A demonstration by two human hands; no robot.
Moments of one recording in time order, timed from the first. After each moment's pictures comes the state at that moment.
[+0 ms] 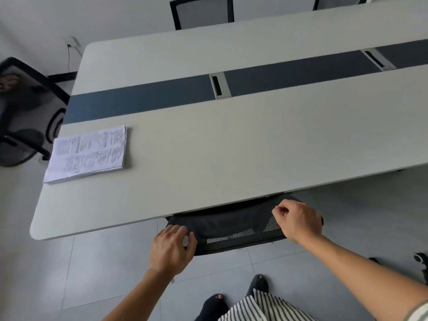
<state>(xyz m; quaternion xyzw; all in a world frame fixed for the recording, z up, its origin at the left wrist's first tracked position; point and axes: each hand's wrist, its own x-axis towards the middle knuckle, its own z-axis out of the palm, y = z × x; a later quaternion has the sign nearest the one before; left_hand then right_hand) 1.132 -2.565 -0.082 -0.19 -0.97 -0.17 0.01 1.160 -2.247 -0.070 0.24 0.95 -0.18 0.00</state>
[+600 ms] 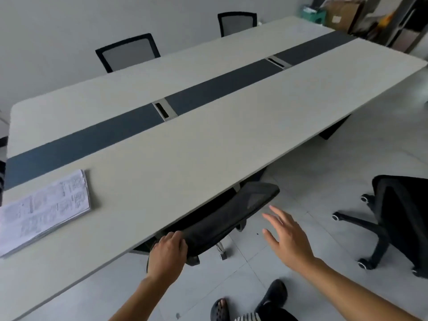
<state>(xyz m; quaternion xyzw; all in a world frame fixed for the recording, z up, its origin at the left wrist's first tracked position) 1.143 -2.570 -0.061 -0.27 -0.94 -0.18 -0.09 1.310 -2.304 -0.080 0.24 0.94 -0.21 -0.09</state>
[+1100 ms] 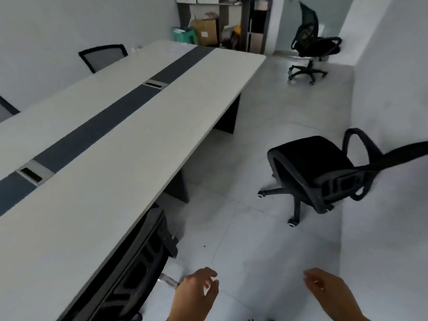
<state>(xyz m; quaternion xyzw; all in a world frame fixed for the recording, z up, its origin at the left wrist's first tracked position) 1.323 -2.386 -0.054 -0.50 -0.76 -0.25 -0.32 1.631 -2.253 -0.088 0.64 0.68 -0.36 -0.05</state>
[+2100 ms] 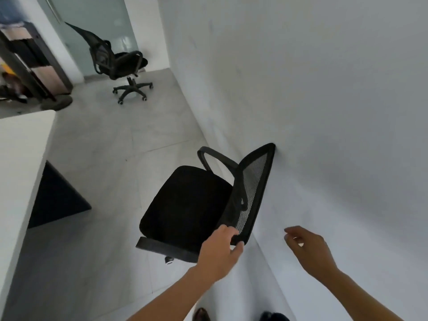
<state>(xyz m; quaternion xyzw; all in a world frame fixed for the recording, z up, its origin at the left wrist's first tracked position) 1.611 -1.823 -0.042 -0.82 -0.44 -0.08 -0.36 1.827 -1.933 -0.043 0.84 0.40 -0.25 -0.26</state>
